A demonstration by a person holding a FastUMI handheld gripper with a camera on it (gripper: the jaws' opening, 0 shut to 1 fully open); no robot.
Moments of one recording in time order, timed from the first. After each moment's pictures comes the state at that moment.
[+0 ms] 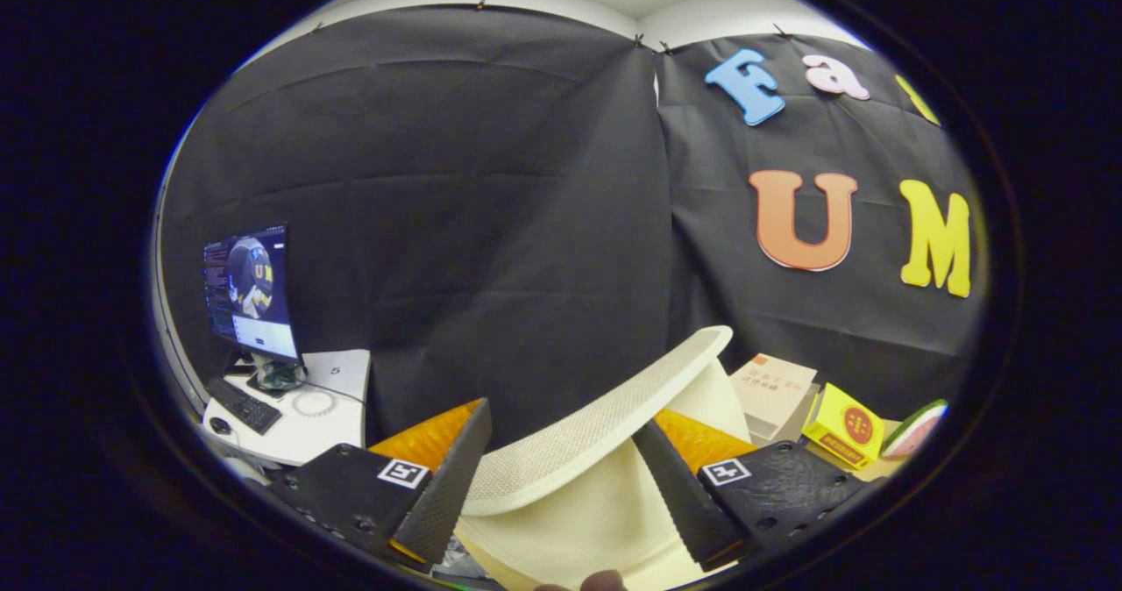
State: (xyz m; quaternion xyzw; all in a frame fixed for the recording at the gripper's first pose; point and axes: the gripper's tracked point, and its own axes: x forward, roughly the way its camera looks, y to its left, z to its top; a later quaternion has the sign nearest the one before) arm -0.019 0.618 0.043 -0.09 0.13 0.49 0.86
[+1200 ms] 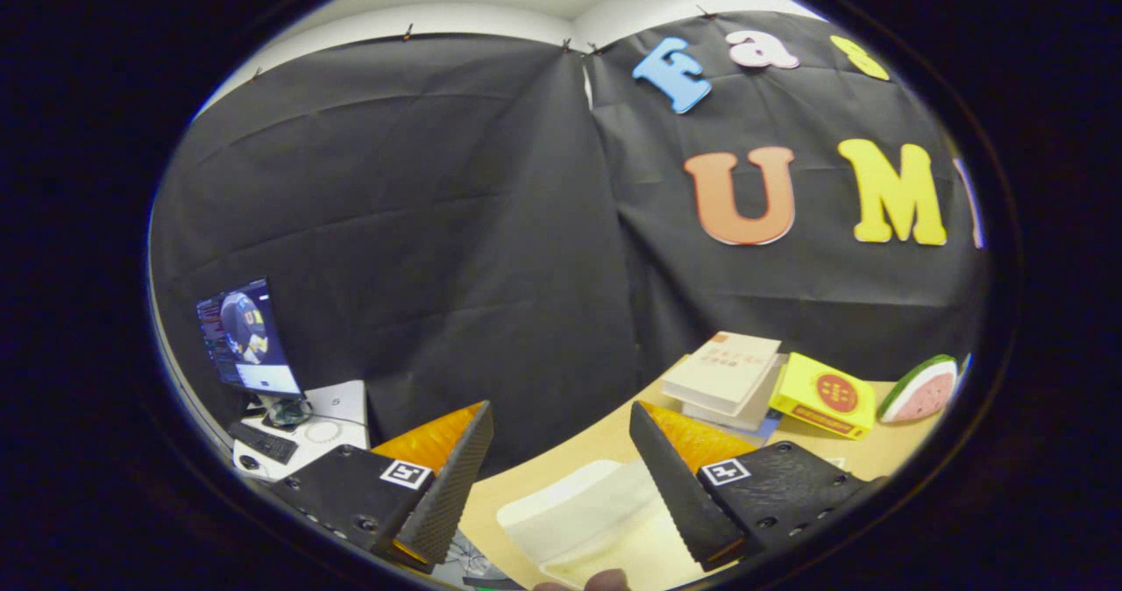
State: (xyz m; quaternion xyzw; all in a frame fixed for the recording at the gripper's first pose) arm 0.014 0.501 0.085 0.00 0.13 0.41 0.90
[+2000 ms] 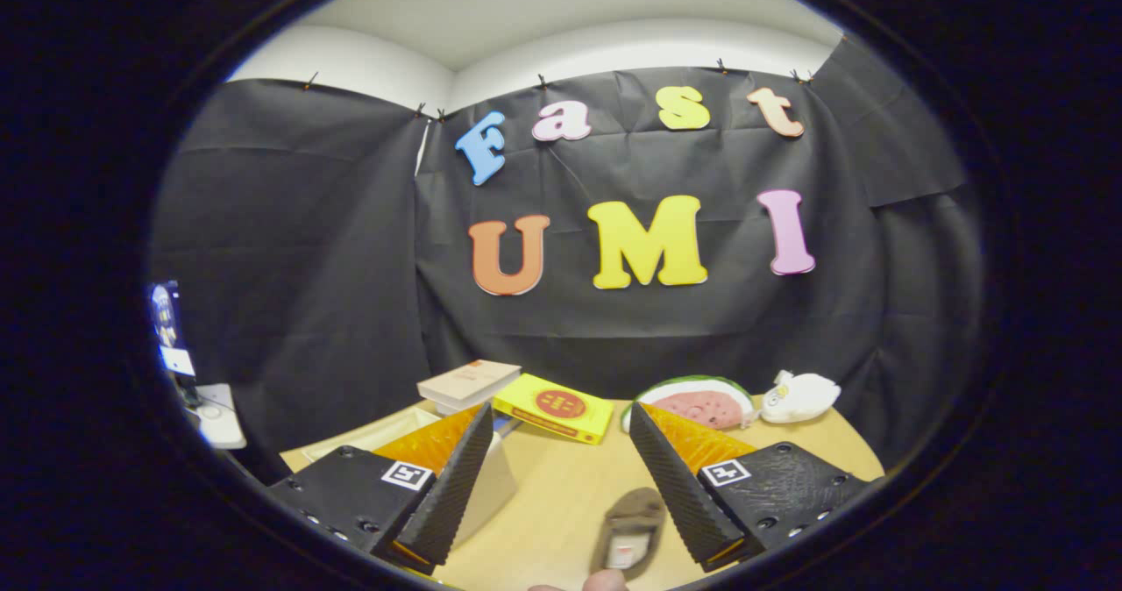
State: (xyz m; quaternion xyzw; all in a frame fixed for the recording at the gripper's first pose) arm 0.046 0.087 0.076 -0.01 0.06 0.15 0.99
